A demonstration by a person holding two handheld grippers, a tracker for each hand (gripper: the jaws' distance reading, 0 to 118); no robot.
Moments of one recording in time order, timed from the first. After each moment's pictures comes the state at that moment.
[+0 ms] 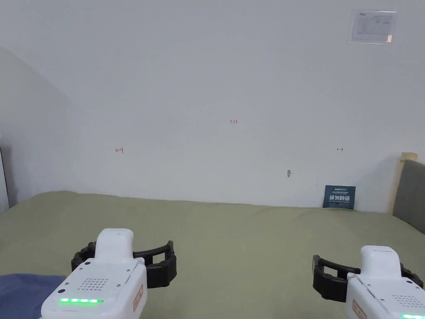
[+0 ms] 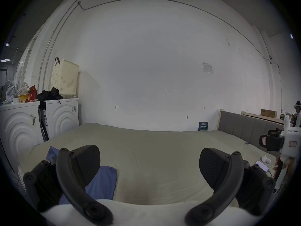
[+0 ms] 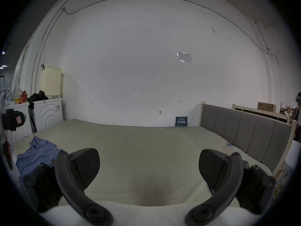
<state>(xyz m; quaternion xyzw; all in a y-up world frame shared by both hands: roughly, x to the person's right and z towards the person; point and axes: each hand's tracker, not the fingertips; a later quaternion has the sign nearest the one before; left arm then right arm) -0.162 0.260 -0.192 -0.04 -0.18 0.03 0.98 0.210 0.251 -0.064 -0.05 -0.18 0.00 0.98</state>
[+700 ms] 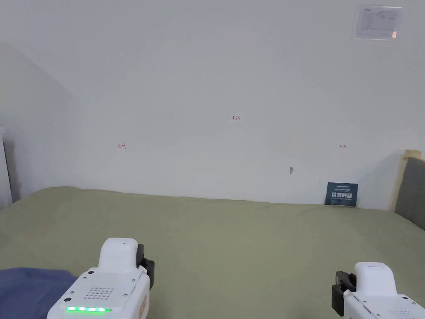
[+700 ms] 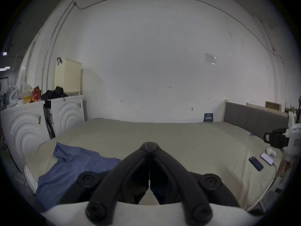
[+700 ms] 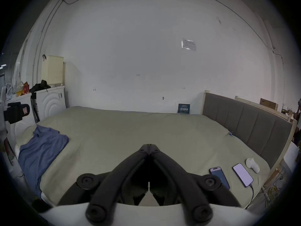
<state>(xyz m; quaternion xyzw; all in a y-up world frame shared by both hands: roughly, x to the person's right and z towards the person) -0.169 0.257 -0.187 -0.08 -0.15 0.01 0.99 0.191 0.234 -0.055 -0.12 -0.17 0.00 0.98</state>
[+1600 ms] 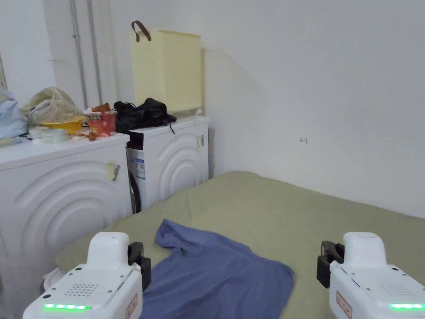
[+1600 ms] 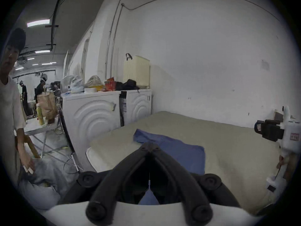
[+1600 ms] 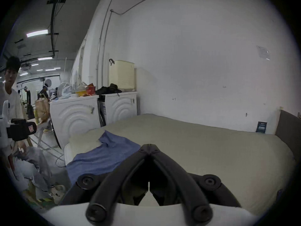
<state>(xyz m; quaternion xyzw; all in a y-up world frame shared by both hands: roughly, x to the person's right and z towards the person) -0.404 0.264 -0.073 -0.11 0.12 0.03 0.99 -0.068 0.255 -0.188 -0.08 0.16 0.01 0.98</state>
